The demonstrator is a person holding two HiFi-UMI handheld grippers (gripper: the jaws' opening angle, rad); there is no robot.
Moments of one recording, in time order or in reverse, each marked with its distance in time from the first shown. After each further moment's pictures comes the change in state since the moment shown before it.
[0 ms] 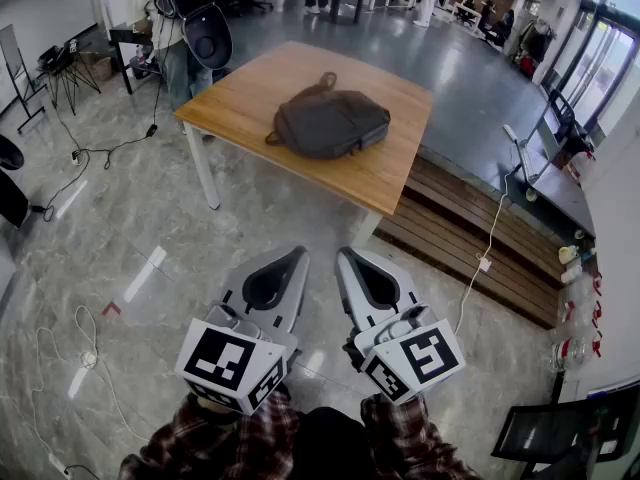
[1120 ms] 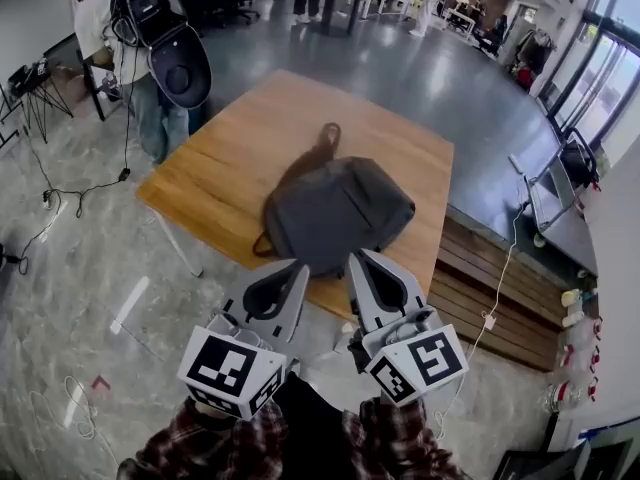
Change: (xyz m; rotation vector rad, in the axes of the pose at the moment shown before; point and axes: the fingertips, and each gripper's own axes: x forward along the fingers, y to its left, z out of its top) left arm 0.318 0.284 0.022 -0.004 0.036 -0.043; right arm 0.351 -0.254 0.009 -0.004 -0.022 -0.075
